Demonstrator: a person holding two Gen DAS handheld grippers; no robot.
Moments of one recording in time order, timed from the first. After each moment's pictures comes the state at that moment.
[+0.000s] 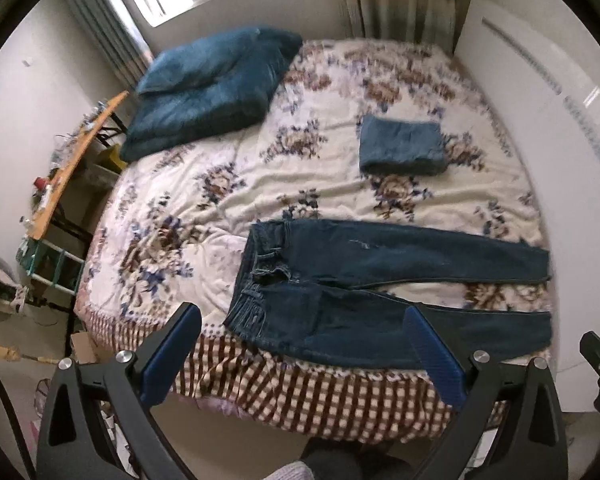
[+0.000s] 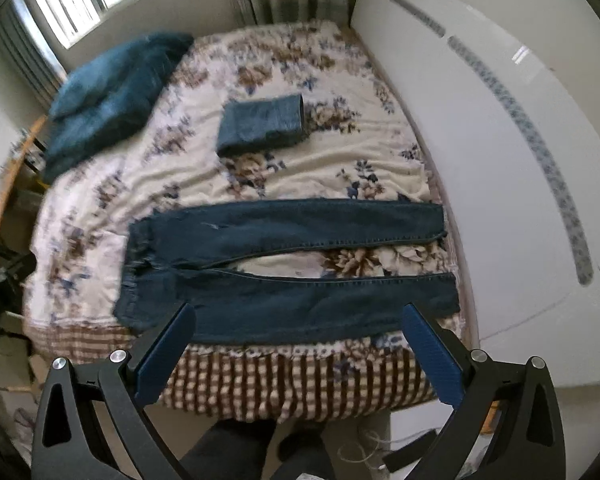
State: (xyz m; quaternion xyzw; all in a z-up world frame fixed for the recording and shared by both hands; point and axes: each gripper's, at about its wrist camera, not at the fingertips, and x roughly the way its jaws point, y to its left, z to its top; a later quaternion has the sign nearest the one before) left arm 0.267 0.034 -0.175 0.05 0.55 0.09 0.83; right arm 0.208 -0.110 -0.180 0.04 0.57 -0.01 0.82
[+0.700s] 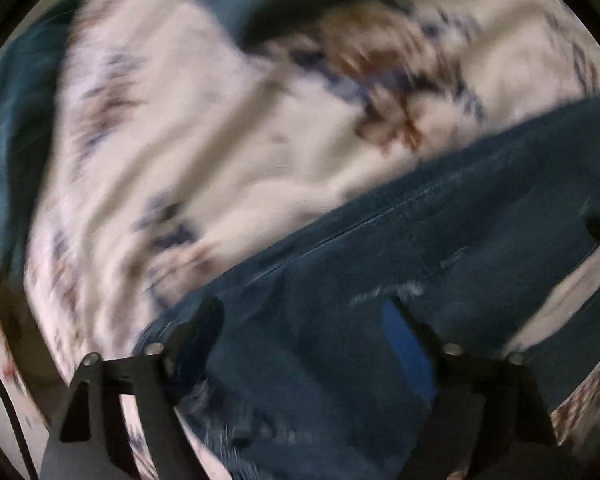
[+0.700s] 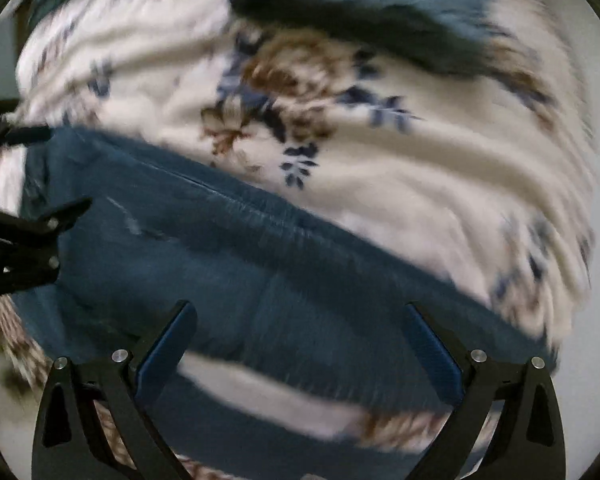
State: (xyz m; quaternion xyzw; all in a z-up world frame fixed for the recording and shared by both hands) left arm 0.527 0.011 -0.574 0.28 0.70 -0.13 0.64; right arm 0.543 -0.009 -0.590 -0.13 0.73 0.16 0.66
